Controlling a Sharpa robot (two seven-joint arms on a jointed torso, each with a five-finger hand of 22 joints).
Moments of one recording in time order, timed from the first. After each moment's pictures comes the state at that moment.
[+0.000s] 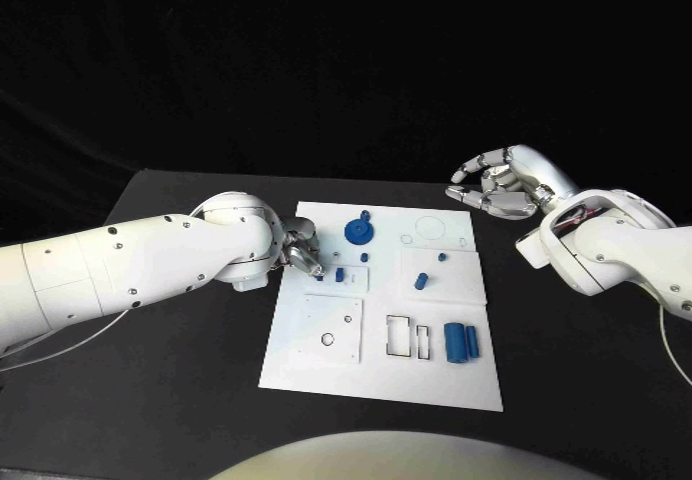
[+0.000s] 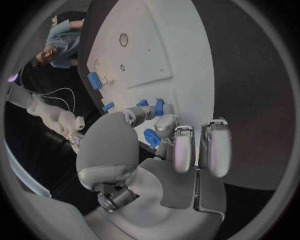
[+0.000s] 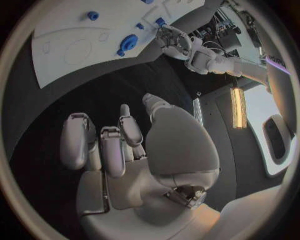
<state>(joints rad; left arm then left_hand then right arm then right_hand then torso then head) 1.29 -0.71 -0.13 1.49 -1.14 0.14 -0.52 1.06 -0.21 0.81 0.15 0.32 0.83 0.06 0.88 0.68 1.34 -0.04 1.20 0.99 1.46 -0.09 1.57 1.31 0.04 1.47 0.02 1.49 1.31 1.29 -0.98 -0.13 1.59 -0.96 -0.56 0.12 1.26 -0.16 0.26 0.29 0.23 0.86 0.15 0.30 0.57 1.31 0.06 1.25 1.26 1.46 0.00 1.51 1.31 0.06 1.42 0.10 1.27 1.31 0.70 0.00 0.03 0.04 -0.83</state>
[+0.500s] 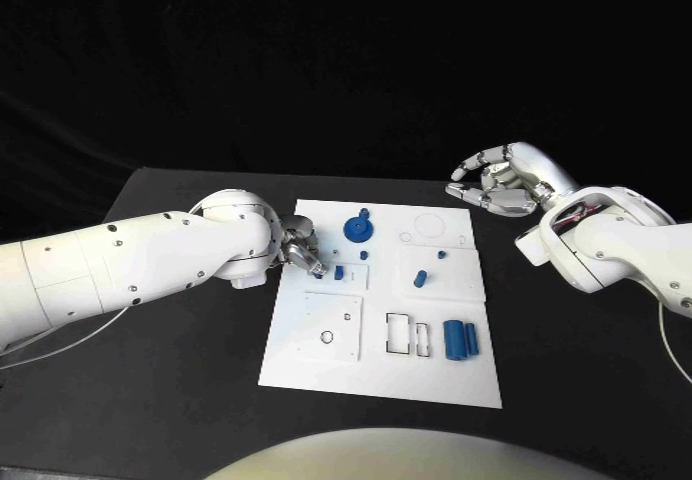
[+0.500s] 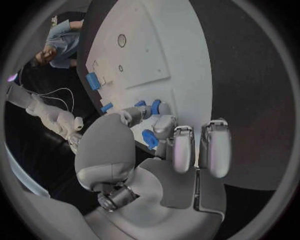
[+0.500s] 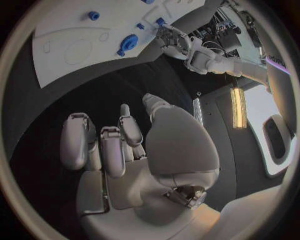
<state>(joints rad) 1.29 -0.71 -0.13 1.48 -1.14 0.15 -0.52 0.98 -0.22 0.78 0.17 0.33 0.87 0.02 0.89 0.68 1.35 -0.05 1.21 1.00 1.47 -0.09 1.57 1.31 0.04 1.46 0.01 1.50 1.31 1.29 -0.98 -0.13 1.59 -0.96 -0.56 0.12 1.26 -0.15 0.26 0.29 0.24 0.86 0.15 0.31 0.57 1.31 0.06 1.25 1.26 1.46 0.00 1.51 1.31 0.06 1.42 0.10 1.27 1.31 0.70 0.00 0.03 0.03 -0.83</state>
